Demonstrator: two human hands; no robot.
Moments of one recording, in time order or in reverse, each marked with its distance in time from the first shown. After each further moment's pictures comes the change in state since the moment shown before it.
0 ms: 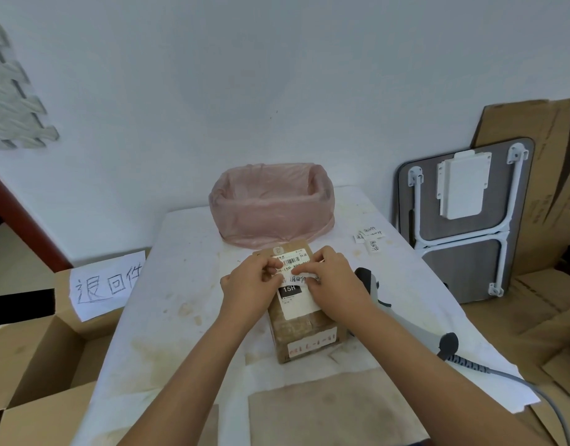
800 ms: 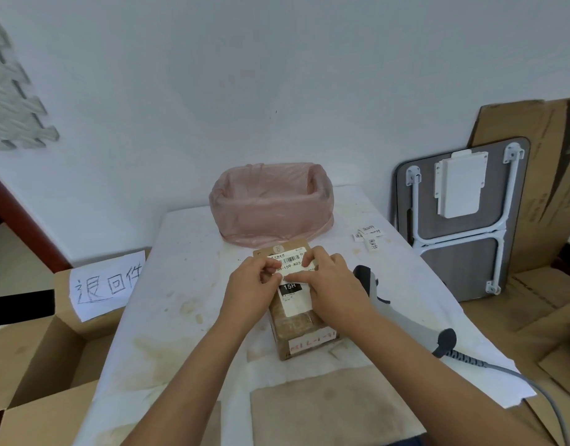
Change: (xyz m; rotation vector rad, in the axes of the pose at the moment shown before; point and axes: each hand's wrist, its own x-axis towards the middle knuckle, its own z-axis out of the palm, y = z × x) left_hand -0.001 -0.013 0.004 -0.033 0.021 0.082; right_hand -0.014 -0.007 0.001 -0.241 -0.004 -0.134
